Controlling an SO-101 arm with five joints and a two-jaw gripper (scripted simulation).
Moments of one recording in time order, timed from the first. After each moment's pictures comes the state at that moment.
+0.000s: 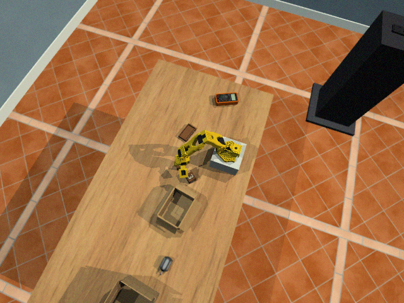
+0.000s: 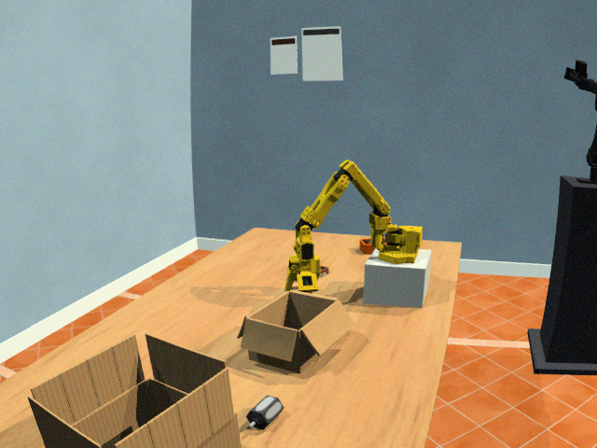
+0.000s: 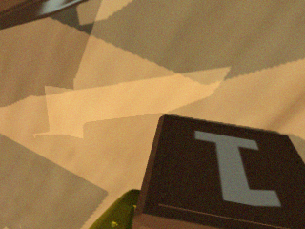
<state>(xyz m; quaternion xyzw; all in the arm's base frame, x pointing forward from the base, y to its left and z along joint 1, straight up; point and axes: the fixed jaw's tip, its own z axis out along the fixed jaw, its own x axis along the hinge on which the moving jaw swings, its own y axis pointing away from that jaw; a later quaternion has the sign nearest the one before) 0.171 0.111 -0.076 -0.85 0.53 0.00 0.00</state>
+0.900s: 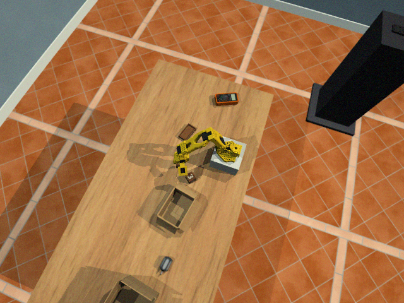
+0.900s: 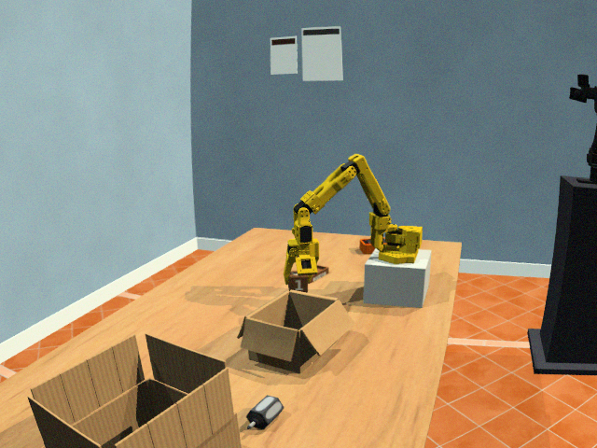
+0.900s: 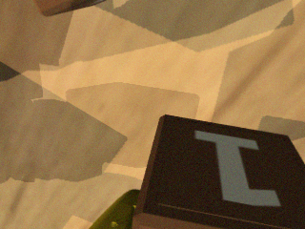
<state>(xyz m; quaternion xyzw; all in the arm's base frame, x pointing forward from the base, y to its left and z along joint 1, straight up) 0.172 0.111 -0.038 -0.85 0.53 0.00 0.00</state>
